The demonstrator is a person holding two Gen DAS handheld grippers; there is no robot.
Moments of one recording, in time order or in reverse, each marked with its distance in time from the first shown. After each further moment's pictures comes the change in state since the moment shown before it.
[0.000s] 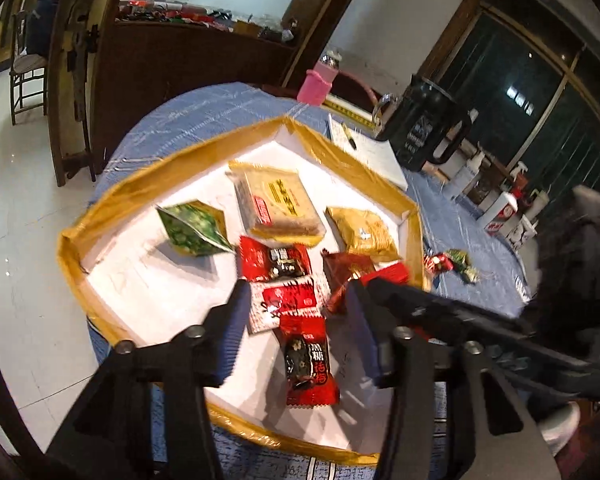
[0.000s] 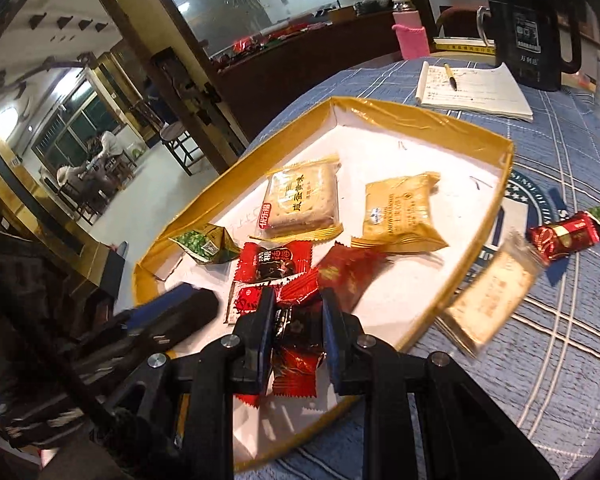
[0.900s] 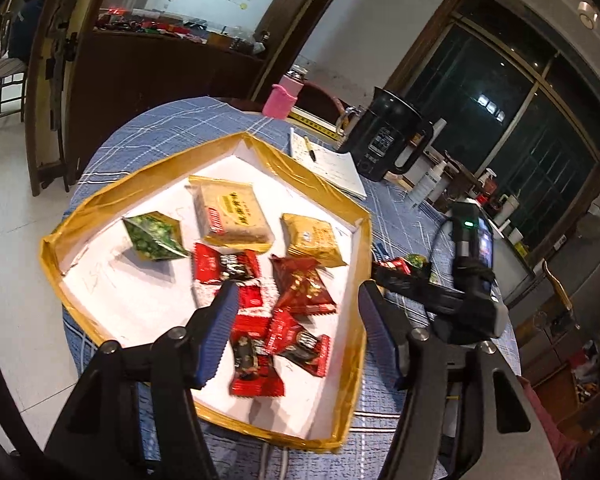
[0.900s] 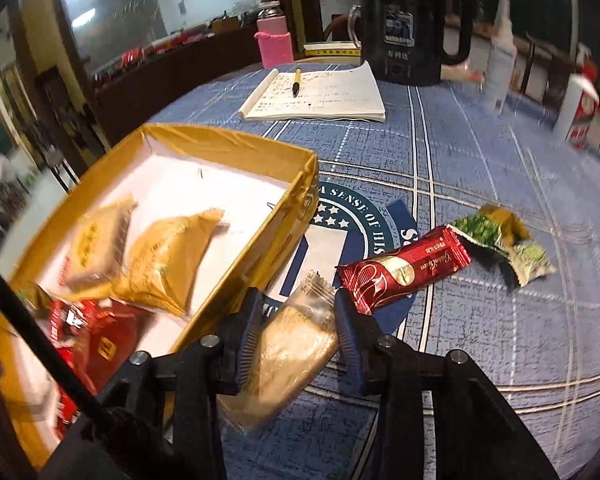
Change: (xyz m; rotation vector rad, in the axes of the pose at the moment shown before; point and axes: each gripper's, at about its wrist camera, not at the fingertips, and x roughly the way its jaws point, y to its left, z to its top) left arm -0.018 -0.026 -0.005 0.031 -0.029 -0.115; right arm 0.005 -0.093 0.017 0.094 -0.034 -0.442
